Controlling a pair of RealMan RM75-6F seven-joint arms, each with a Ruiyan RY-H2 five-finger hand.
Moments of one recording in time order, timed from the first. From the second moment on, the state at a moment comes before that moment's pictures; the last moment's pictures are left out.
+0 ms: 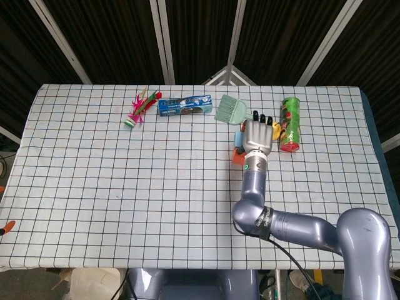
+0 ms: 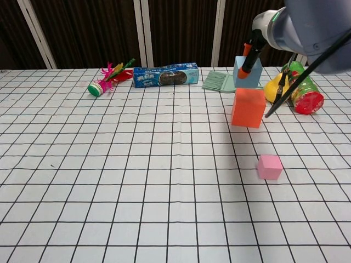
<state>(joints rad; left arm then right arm) -0.05 -1.03 -0.08 -1.71 1.20 1.39 0.13 1.22 -1.60 0.47 -1.43 0.02 1.34 -0.84</state>
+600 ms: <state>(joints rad) -0.05 -1.03 -0.08 -1.71 1.20 1.40 0.15 1.19 -1.64 0.49 -1.34 0.03 1.32 -0.99</state>
